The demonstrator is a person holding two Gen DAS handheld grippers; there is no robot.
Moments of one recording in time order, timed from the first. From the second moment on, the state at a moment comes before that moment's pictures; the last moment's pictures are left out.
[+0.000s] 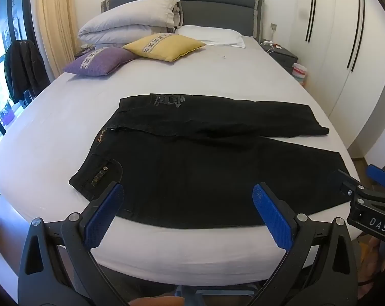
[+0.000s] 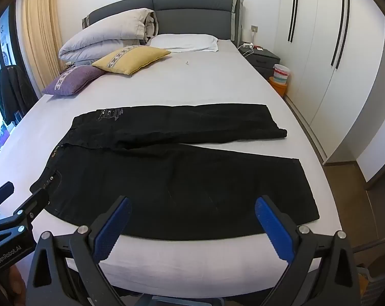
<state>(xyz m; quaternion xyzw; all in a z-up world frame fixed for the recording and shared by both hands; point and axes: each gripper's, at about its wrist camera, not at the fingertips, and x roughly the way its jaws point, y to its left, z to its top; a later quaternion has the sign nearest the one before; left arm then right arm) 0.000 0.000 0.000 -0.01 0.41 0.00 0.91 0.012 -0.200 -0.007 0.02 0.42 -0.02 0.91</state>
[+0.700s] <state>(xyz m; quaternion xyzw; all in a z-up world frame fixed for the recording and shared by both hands) 0.001 0.007 -0.002 -0.01 0.41 0.01 0.91 0.011 -0.197 -0.008 0.01 0.43 -0.03 0.90</state>
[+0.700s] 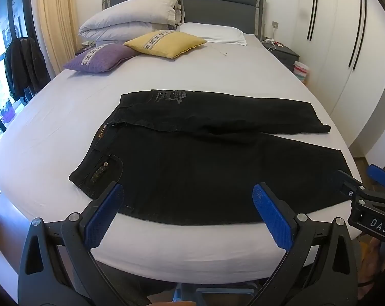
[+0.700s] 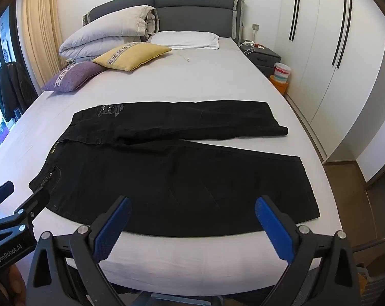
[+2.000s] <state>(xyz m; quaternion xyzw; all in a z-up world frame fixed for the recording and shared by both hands) -0.003 0.020 -0.014 -0.01 0.41 0.01 0.91 0.009 -0.195 -0.012 0.01 0.43 -0.02 0.90</state>
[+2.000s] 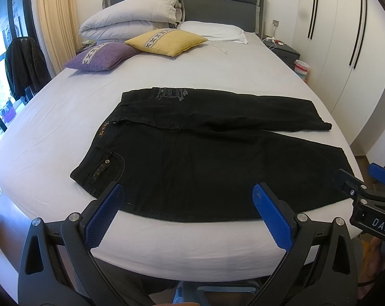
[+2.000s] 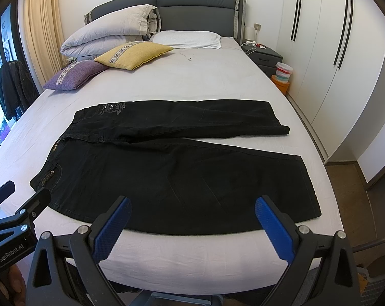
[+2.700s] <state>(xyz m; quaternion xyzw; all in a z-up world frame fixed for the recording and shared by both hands) -0.002 0.018 -0.014 -0.01 0.41 0.01 0.91 0.008 -0.195 -0.013 0.01 0.43 -0.02 0.90</state>
